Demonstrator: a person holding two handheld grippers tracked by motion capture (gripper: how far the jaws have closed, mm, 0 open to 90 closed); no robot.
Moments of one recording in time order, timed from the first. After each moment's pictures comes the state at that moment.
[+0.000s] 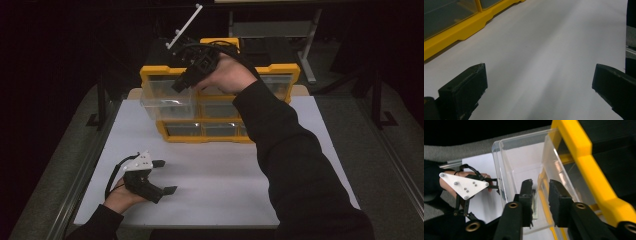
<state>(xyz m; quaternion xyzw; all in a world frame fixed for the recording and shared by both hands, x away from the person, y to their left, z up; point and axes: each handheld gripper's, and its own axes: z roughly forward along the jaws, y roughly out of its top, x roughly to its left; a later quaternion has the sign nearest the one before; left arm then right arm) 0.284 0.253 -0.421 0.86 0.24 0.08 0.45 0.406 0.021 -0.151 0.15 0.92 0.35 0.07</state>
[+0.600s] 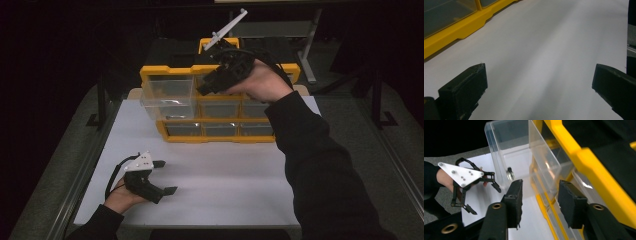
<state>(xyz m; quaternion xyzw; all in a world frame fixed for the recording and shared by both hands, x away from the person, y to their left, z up) 0.284 0.251 -0.422 0.86 0.24 0.08 0.45 0.390 -0.045 -0.162 0.19 0.90 0.39 0.08</state>
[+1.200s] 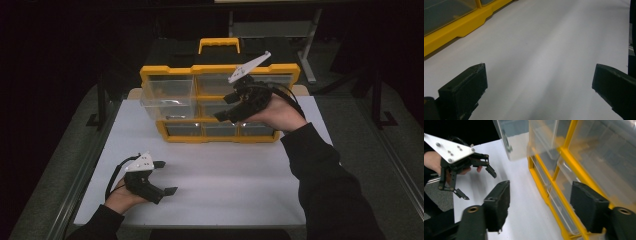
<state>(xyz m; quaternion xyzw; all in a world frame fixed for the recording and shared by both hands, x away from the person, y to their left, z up) 0.284 0.251 -0.424 0.86 0.24 0.08 0.44 0.376 -0.086 -0.235 0.21 0.88 0.41 0.09</state>
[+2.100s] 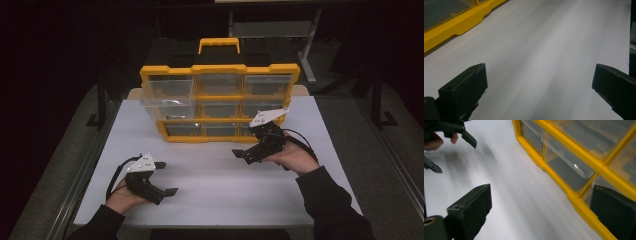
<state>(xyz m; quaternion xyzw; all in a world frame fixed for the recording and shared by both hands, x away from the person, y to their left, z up) 0.284 0.249 -0.427 0.86 0.24 0.08 0.44 0.337 -0.128 -0.344 0.28 0.86 0.41 0.12</state>
